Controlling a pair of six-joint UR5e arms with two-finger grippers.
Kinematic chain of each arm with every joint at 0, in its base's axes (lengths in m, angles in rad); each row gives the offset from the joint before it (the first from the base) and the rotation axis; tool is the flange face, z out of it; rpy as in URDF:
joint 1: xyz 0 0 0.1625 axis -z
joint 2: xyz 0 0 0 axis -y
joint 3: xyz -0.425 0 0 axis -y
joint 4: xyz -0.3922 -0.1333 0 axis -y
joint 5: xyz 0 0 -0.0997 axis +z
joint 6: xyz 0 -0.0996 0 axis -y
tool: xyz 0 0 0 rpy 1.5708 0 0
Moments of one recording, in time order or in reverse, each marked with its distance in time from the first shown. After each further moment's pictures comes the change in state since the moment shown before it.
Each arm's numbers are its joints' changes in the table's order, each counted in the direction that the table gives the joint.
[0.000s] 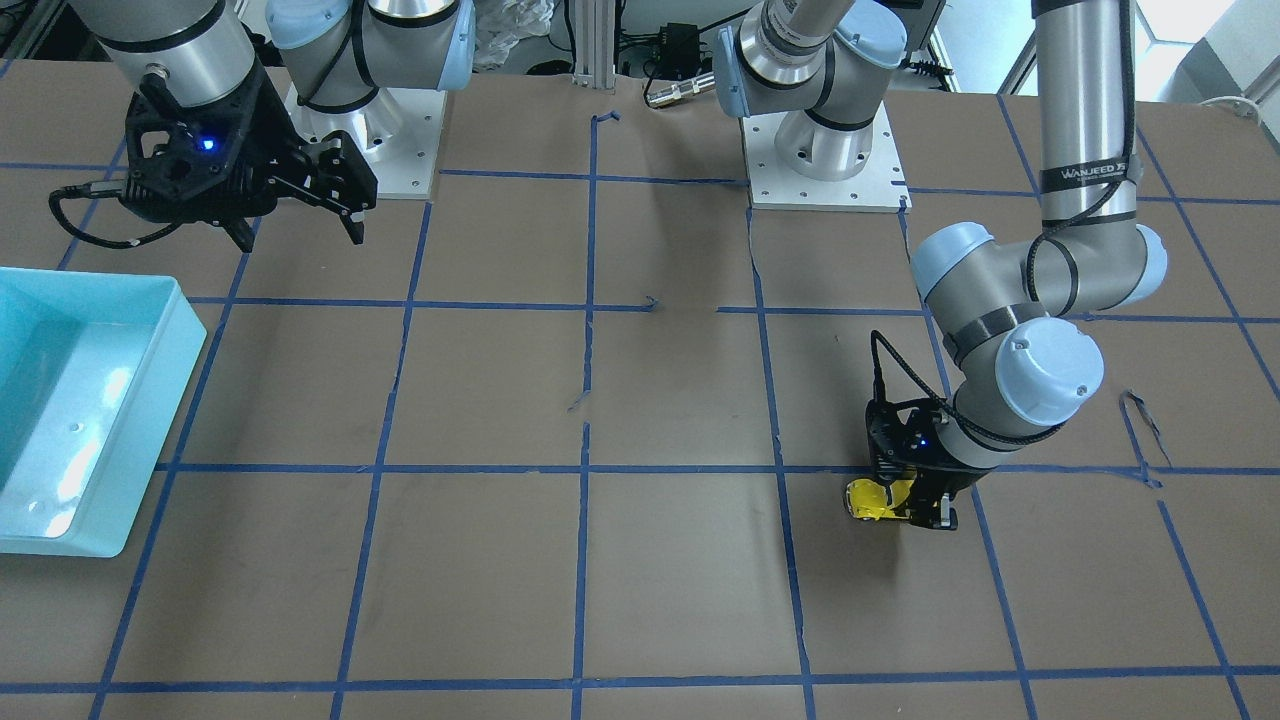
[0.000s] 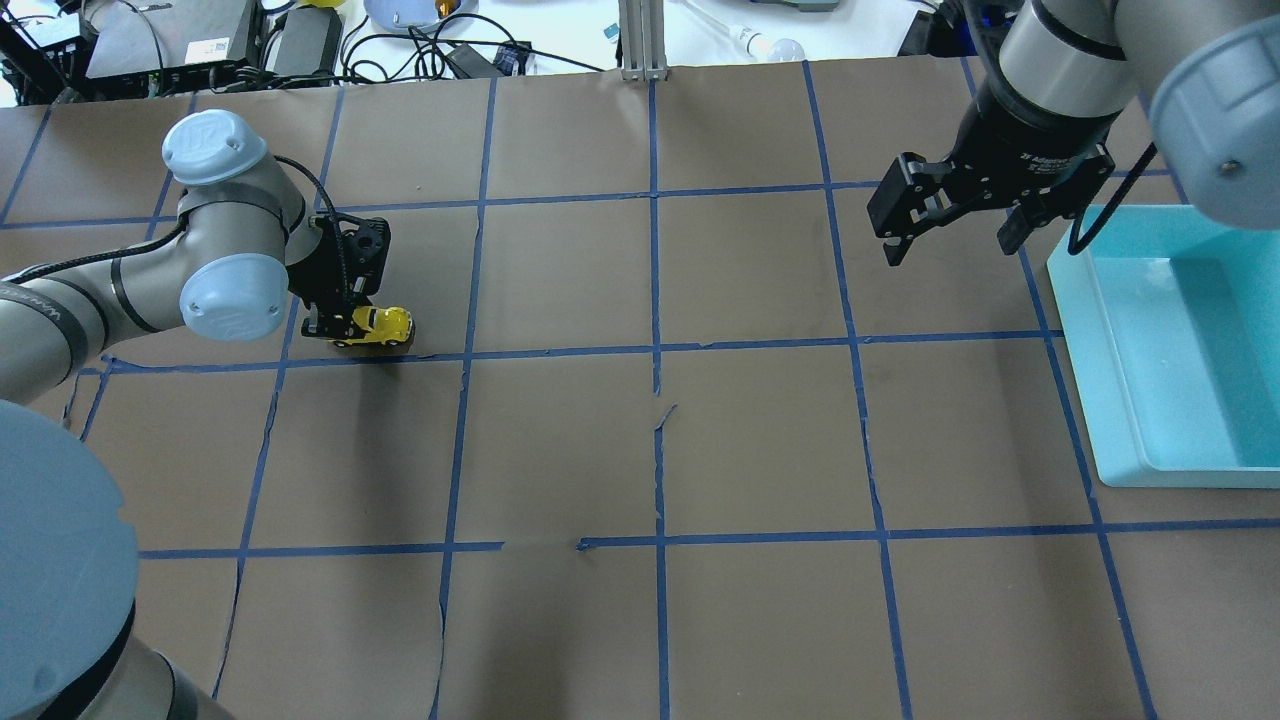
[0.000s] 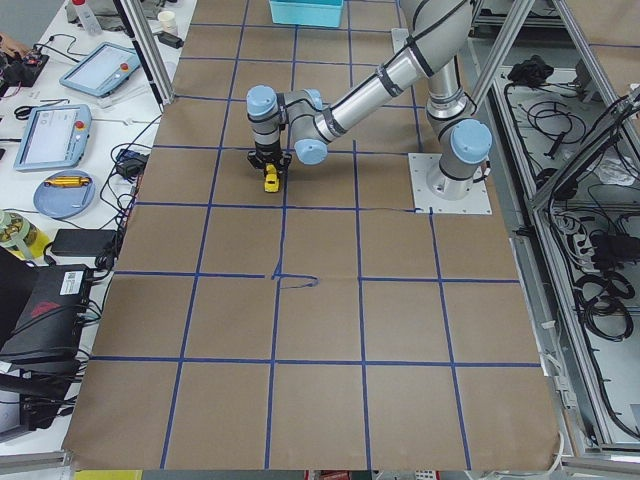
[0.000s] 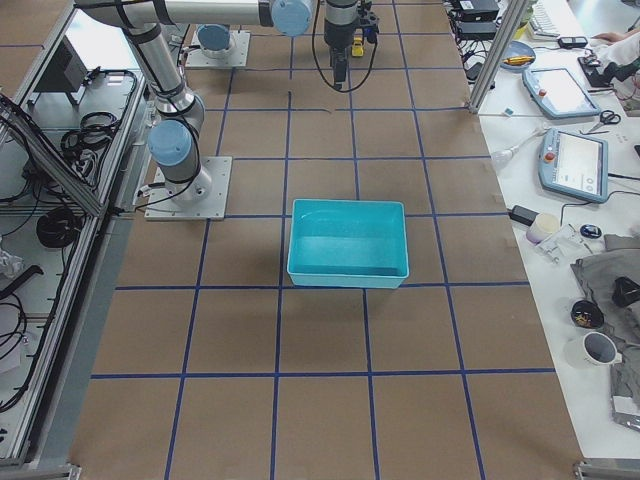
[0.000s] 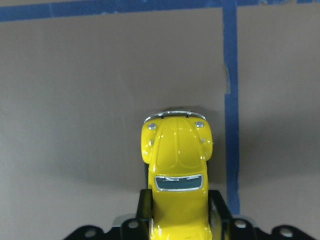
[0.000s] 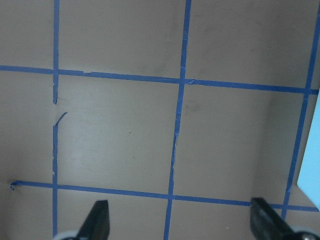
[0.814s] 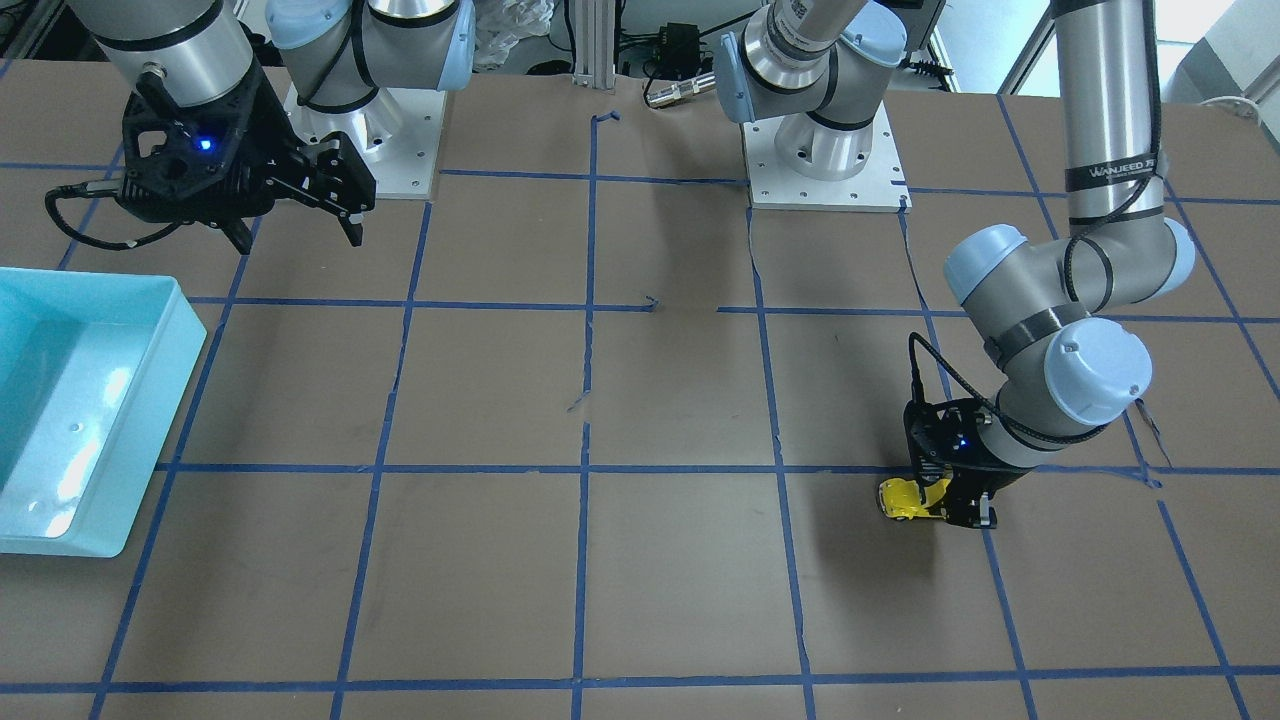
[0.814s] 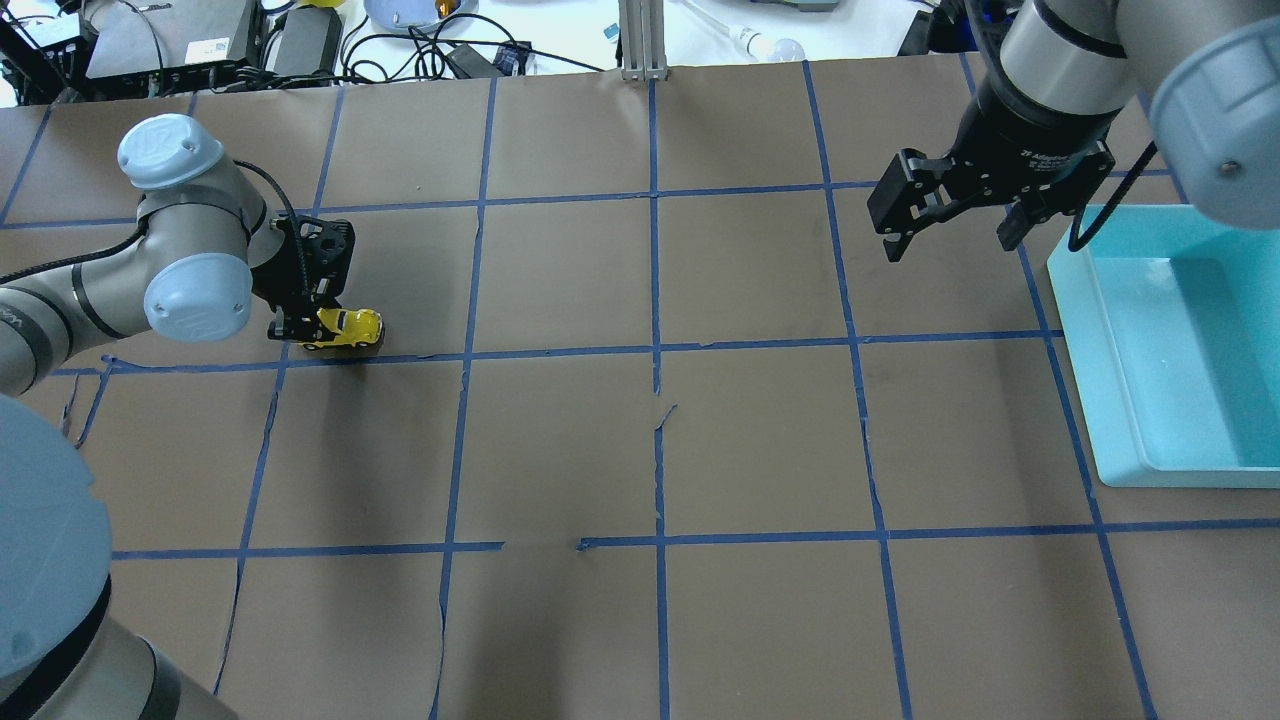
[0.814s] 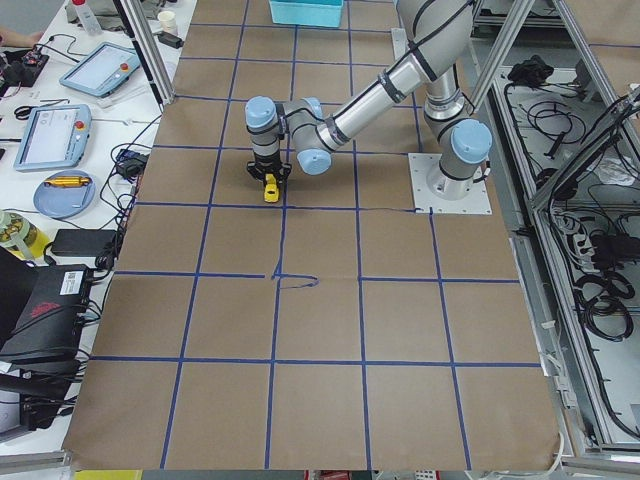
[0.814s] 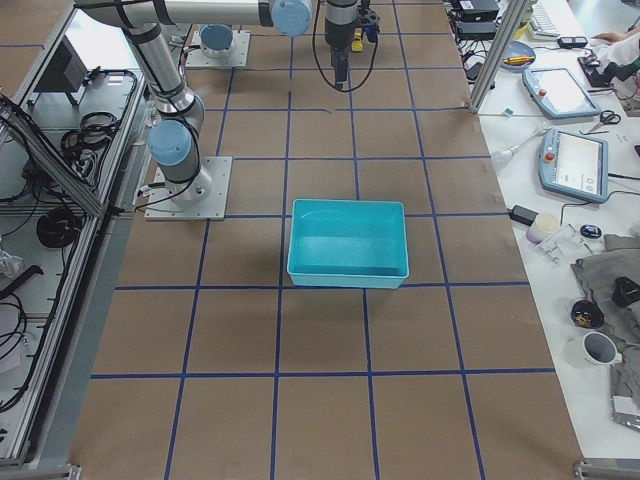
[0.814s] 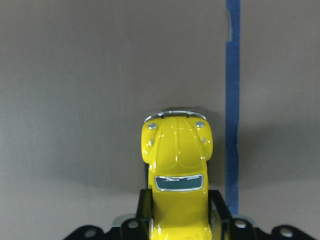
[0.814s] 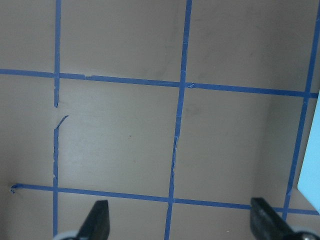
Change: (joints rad) left arm -0.073 -0.006 0.003 -0.002 -0.001 0.053; right arm 0.002 0.000 0.000 -0.010 0.000 0.000
